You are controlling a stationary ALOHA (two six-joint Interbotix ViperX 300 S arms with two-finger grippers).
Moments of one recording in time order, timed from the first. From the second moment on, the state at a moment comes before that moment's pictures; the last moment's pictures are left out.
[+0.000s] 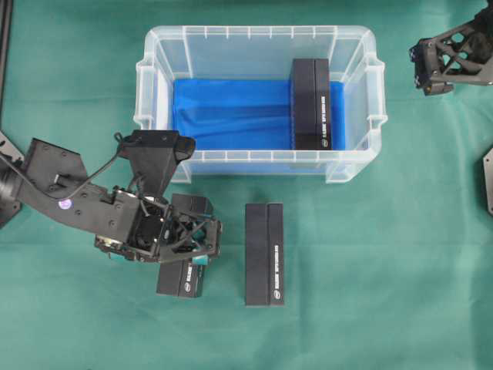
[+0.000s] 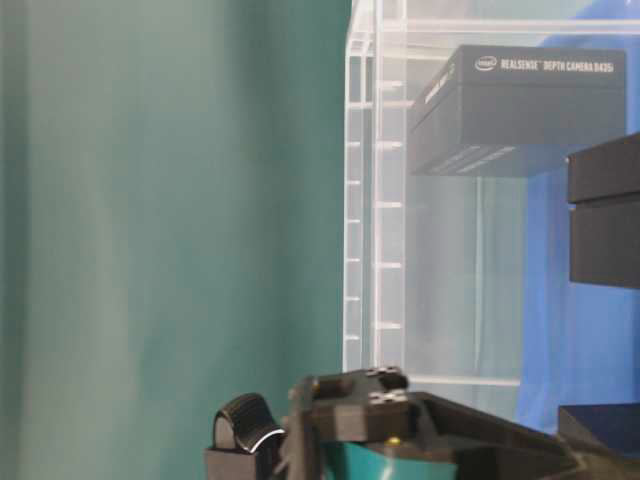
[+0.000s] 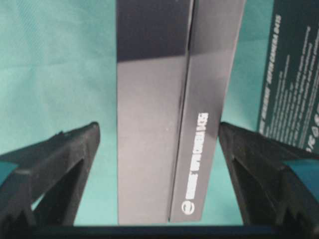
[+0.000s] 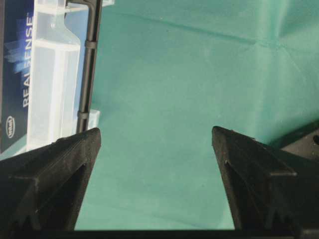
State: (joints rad) left arm -0.26 0.03 0.38 0.04 0.93 -1.79; right arm -0.32 -0.50 0.52 -0.15 1.29 1.27
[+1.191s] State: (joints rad) left arm -0.27 -0.30 0.33 0.04 1.22 -1.76; right arm -0.32 -0.50 0.52 -0.15 1.29 1.27
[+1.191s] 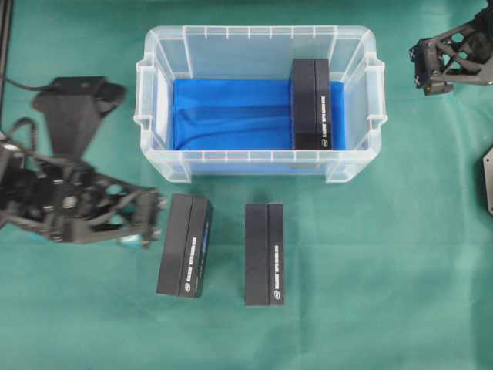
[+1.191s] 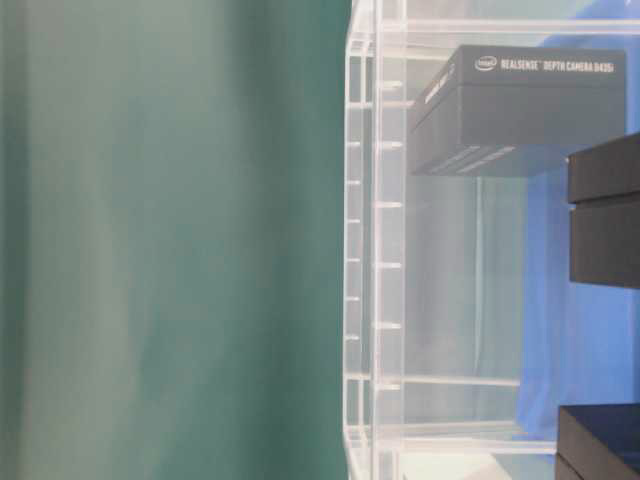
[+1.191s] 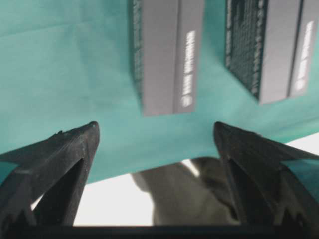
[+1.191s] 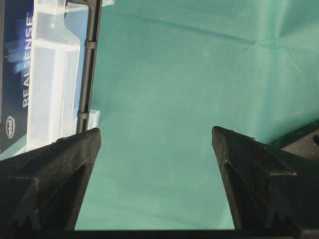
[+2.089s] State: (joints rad) left arm -0.12 -0.50 0.44 0.05 1.42 -1.65; right arm -0.32 -0.50 0.52 -0.15 1.31 1.27
